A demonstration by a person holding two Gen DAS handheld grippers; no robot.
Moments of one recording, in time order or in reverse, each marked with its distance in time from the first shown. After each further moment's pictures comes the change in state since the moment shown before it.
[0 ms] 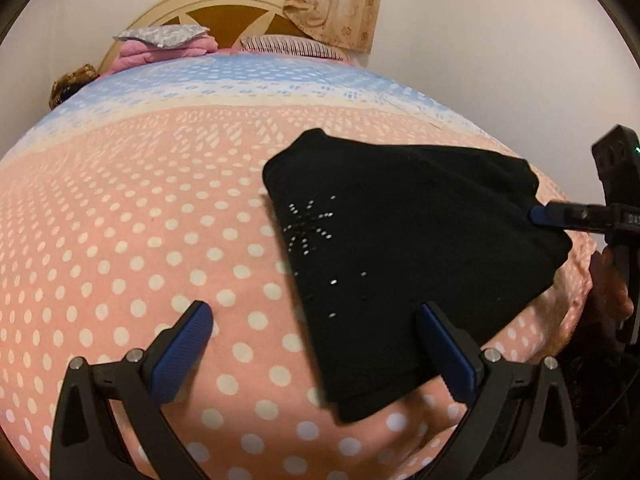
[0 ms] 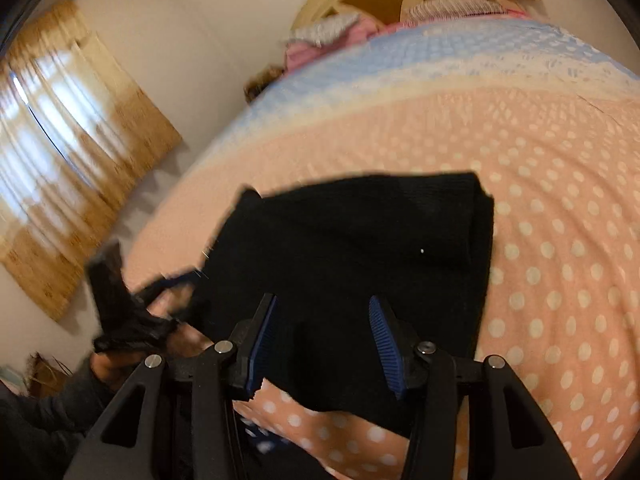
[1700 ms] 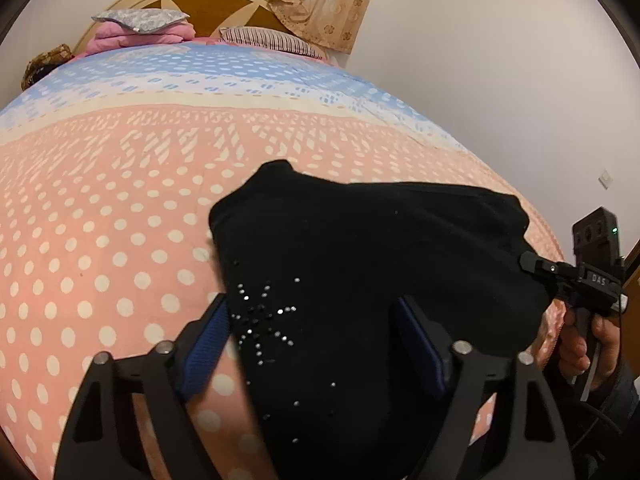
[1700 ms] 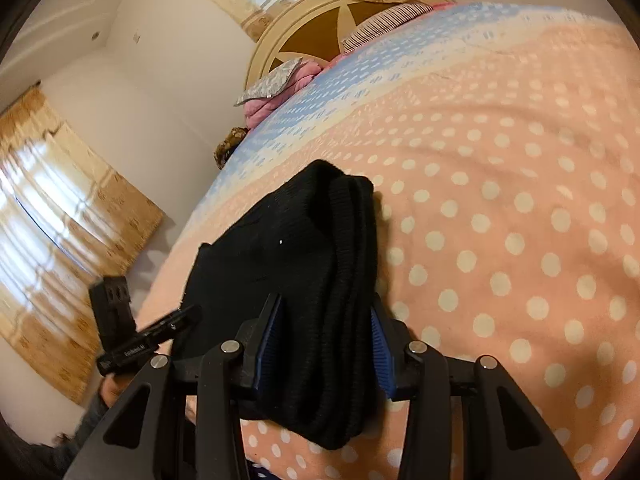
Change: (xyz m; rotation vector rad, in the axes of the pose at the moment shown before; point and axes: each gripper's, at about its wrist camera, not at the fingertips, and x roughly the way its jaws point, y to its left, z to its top) left arm 0.032 -0.004 0.031 -0.042 0.010 -0.149; right arm -0.012 -0.058 -0.045 0.251 -0.153 -0.016
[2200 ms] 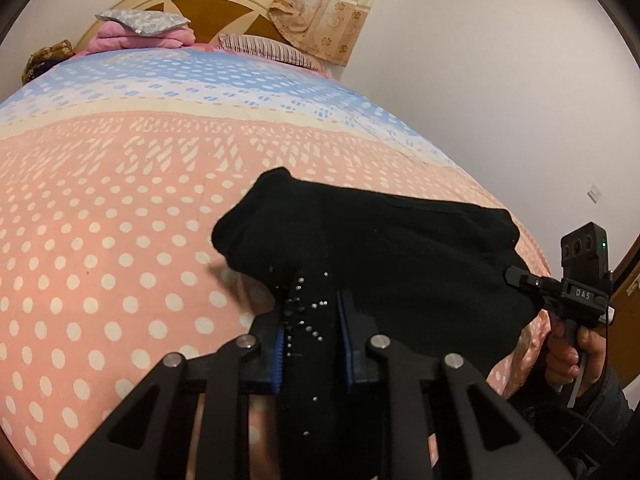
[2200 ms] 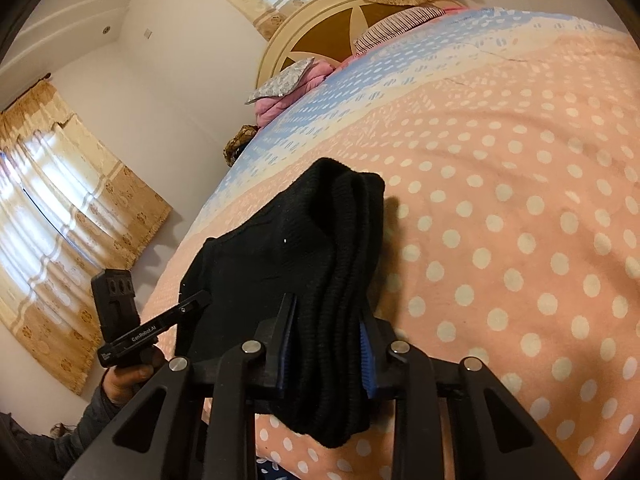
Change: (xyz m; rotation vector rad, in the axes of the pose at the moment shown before) left arm -0.017 -0.002 -0.001 -0.019 -0.045 -0.035; right arm -0.002 0.013 -0.001 -0.051 -0.004 0.005
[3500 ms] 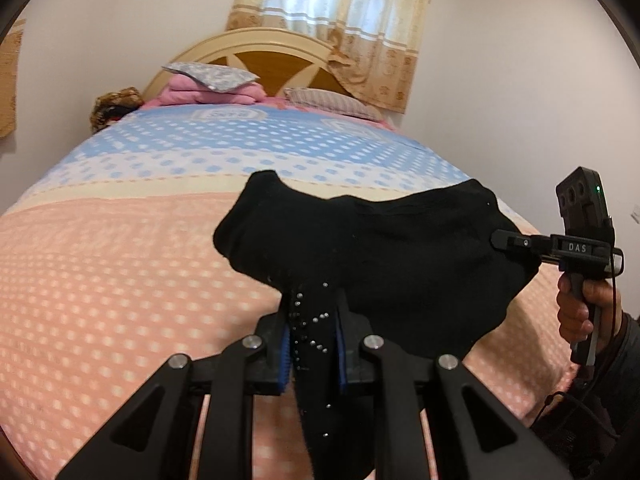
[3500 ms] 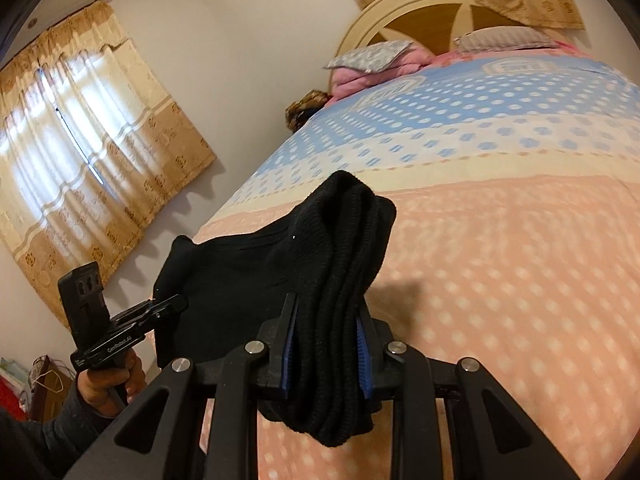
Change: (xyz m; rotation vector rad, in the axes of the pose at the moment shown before) left arm -0.096 0.080 0.038 0.000 -0.167 0.263; right arm 0.132 0.135 0.095 -0.288 0.125 0.122
